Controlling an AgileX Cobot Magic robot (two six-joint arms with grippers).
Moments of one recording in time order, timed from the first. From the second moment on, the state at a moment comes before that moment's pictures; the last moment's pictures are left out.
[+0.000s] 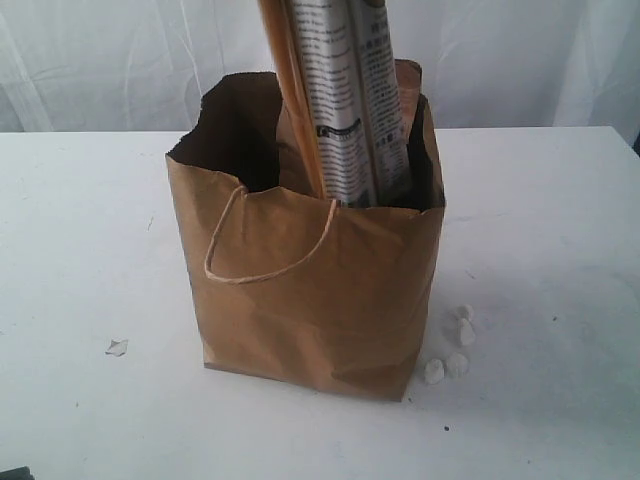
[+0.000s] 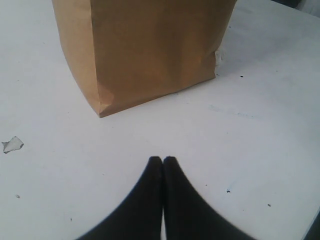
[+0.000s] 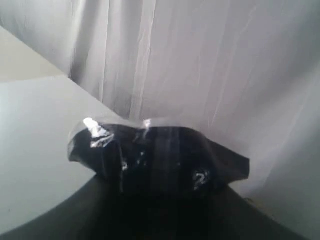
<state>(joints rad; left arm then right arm) -0.78 0.01 0.02 -0.20 0.39 0.11 0.72 1.24 -1.28 0.10 0.25 -0.26</state>
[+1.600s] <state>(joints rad) -0.78 0.01 0.02 -0.20 0.39 0.11 0.72 1.36 -1.29 0.14 0.53 -0.65</state>
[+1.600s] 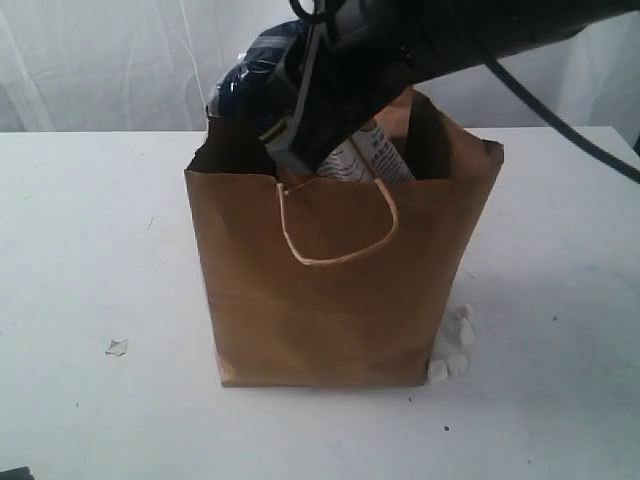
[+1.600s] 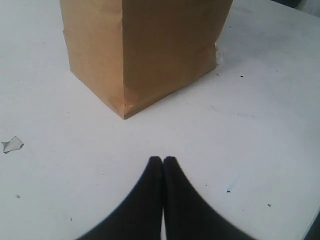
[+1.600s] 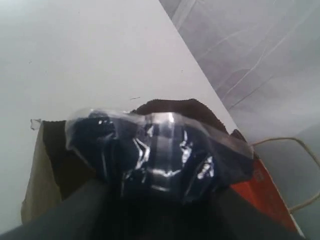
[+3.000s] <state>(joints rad) -0.78 0.01 0.02 -0.20 0.39 0.11 0.72 1.36 -1.30 0.23 0.68 -0.66</state>
